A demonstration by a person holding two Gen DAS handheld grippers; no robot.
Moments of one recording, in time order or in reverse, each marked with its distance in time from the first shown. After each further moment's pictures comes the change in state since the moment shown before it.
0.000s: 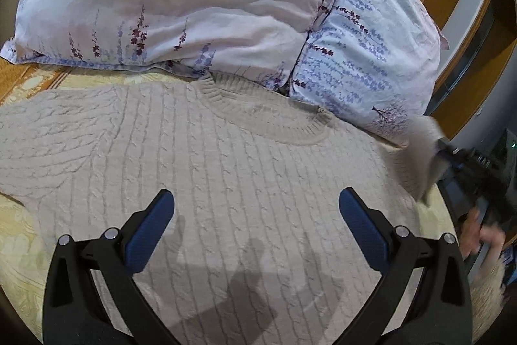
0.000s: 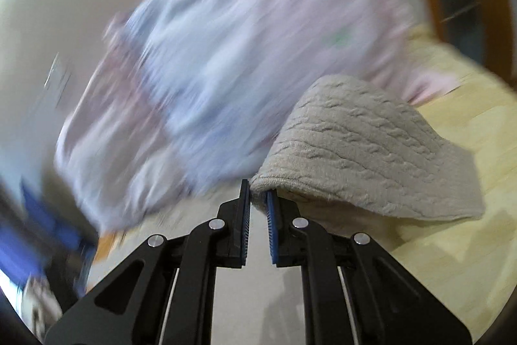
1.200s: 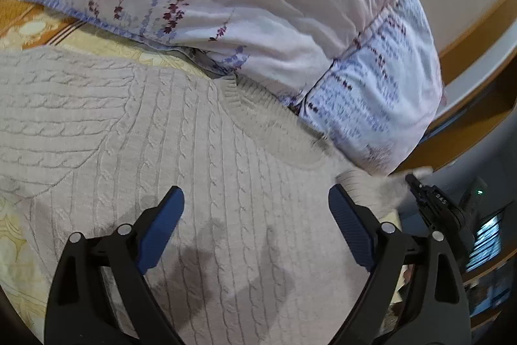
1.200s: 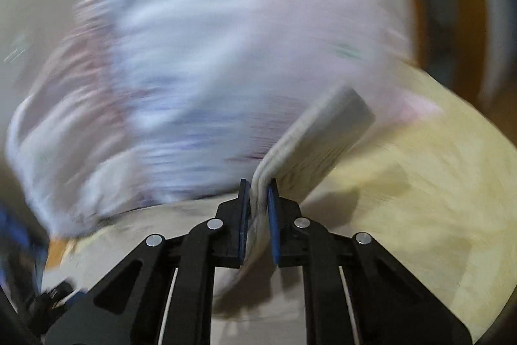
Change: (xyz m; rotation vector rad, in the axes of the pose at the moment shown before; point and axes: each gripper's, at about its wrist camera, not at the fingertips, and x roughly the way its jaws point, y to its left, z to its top) left arm 0.002 0.058 0.023 -0.270 0.035 -0.160; right arm 0.035 0.049 0.022 -0.136 -0.089 -0.205
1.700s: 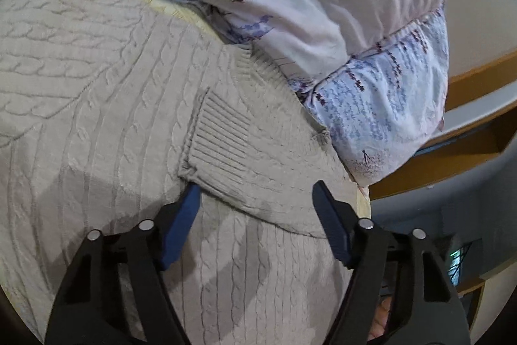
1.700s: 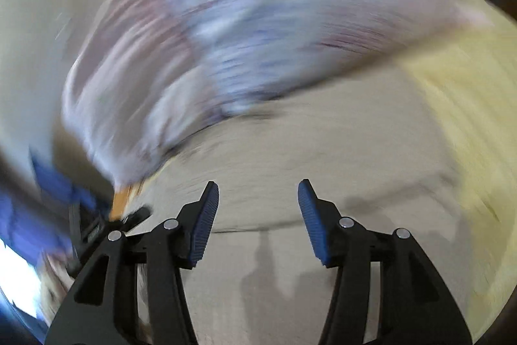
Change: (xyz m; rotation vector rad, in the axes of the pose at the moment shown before) left arm 0.028 0.018 -0.005 -0.196 0.095 -0.066; right arm -0.014 -0.046 -0.045 0.256 0.291 0.202
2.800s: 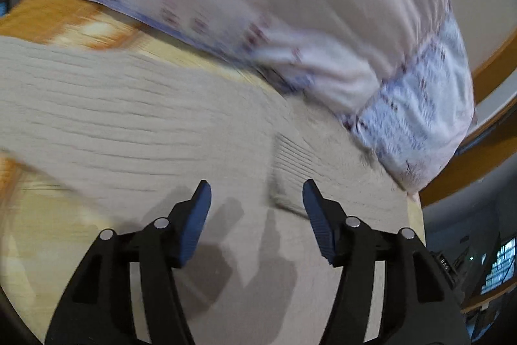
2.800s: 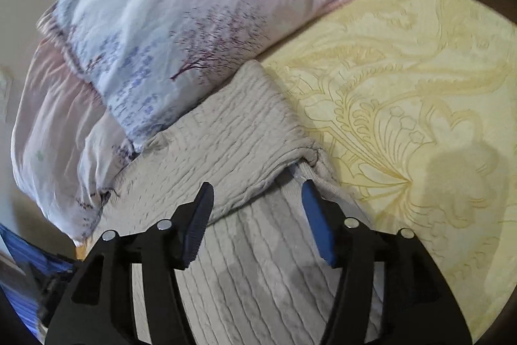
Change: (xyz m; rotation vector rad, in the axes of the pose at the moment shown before) left arm -0.083 0.022 0.007 0.138 -0.172 0.249; right arm -0.013 -0.055 -0.029 0.128 -0.165 -0.232
